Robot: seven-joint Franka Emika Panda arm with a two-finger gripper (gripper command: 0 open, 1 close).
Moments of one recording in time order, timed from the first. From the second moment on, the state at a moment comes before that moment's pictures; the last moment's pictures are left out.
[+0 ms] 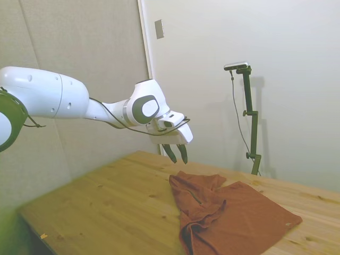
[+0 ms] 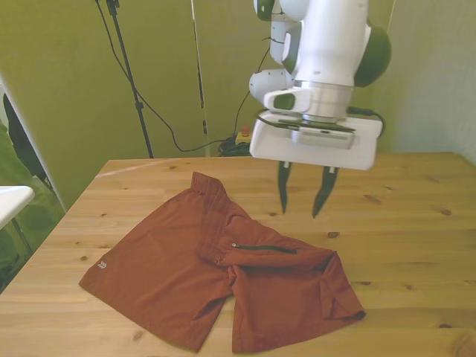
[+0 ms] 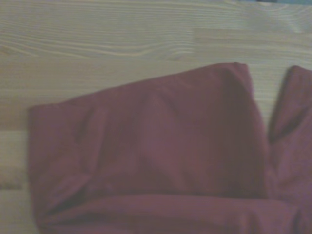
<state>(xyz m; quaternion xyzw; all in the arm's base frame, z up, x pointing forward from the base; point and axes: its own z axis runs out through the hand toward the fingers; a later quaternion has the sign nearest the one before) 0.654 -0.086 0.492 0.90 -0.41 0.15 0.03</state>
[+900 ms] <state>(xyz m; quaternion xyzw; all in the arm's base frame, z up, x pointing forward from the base) 0.651 -0.267 0.412 0.96 -0.27 0.06 -0.04</state>
